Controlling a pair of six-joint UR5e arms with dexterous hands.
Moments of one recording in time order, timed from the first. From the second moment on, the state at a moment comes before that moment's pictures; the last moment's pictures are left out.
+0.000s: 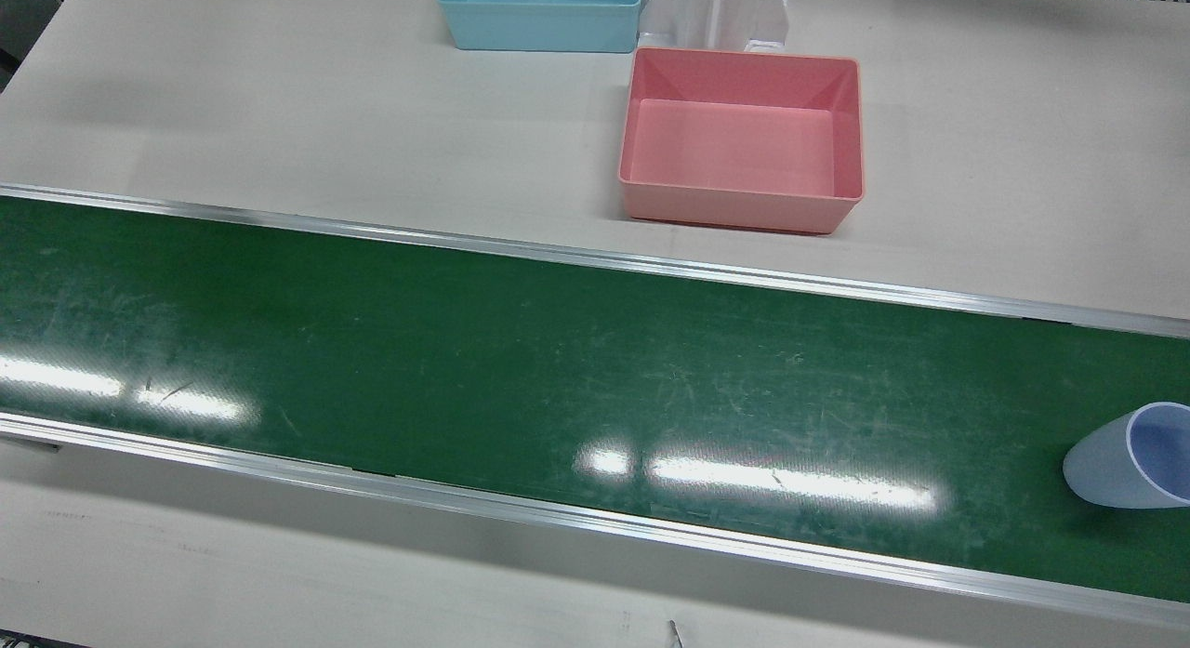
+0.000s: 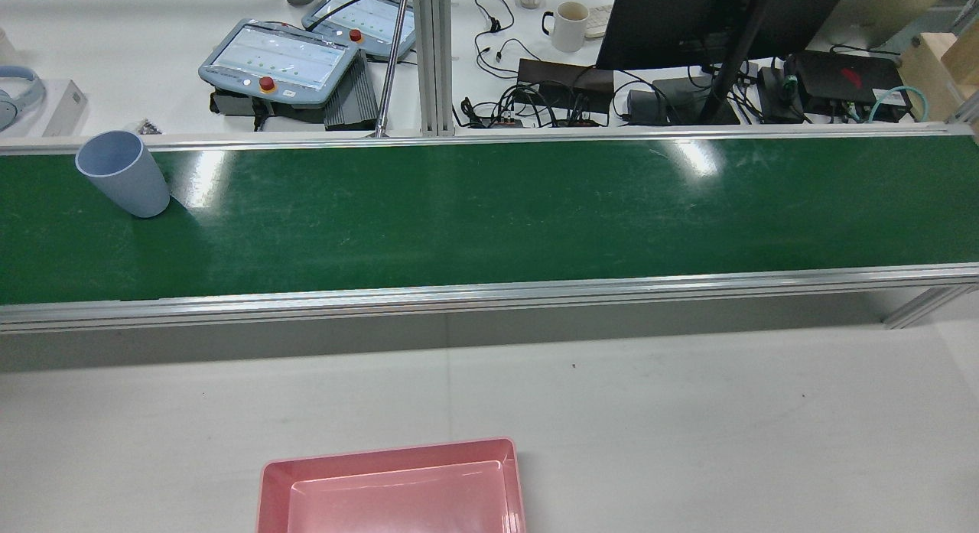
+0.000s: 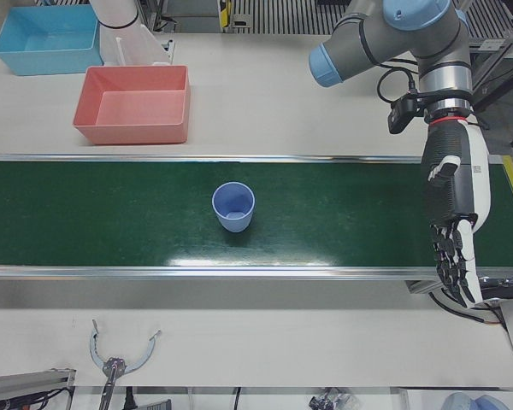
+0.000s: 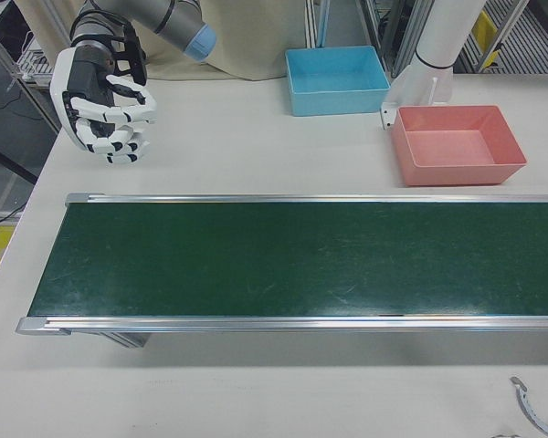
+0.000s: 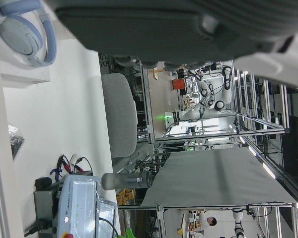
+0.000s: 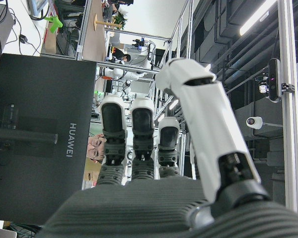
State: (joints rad) left arm -1.45 -1.82 -1.73 0.53 1.64 0.11; right arm 1.50 -1.83 2.02 -3.08 -1.56 -0.09
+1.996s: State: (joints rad) left arm -1.45 -1.82 -1.73 0.53 1.64 0.11; right arm 1.49 -1.83 2.03 -3.08 -1.56 -0.09
